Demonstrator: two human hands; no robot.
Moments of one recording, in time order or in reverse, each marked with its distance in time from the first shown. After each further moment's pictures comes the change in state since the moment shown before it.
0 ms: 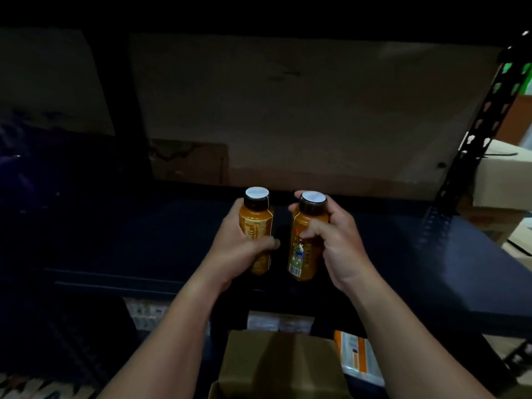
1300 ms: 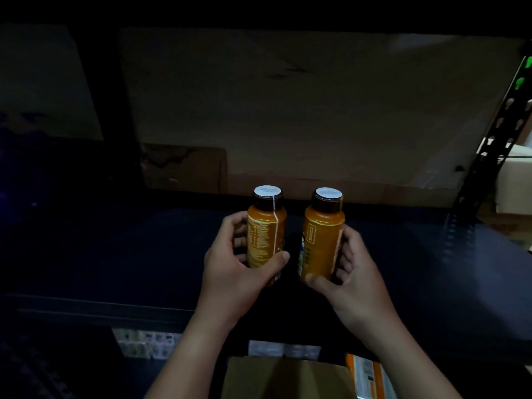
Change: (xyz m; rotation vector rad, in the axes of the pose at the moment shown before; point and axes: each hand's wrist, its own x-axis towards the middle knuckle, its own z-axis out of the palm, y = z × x) left_hand -0.004 -0.034 0.009 0.069 0.211 0.156; right_hand -0.006 0.061 -0.011 -0.315 0.079 -0.015
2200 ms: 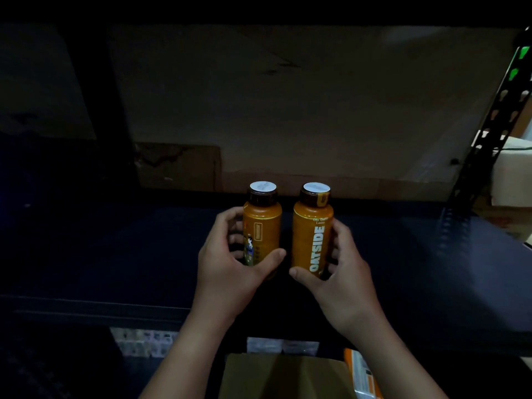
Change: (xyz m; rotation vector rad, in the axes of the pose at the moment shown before) left_hand -0.003 0.004 0.005 0.078 0.030 0.038; right_hand -0.001 0.002 0.005 -0.101 0.042 -0.015
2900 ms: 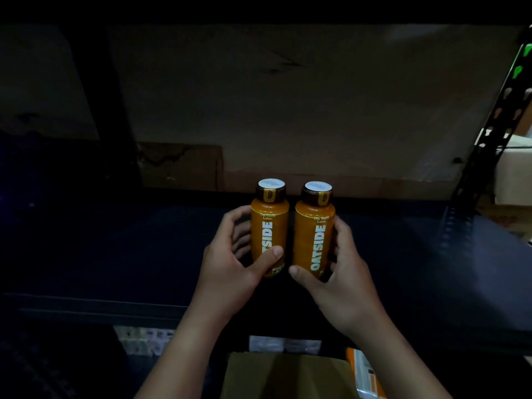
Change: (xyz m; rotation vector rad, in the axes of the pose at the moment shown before) left_hand 0.001 0.000 -0.005 -0.124 -0.136 -0.056; right_hand -0.003 -0.001 -0.001 0.032 -0.051 -0.020
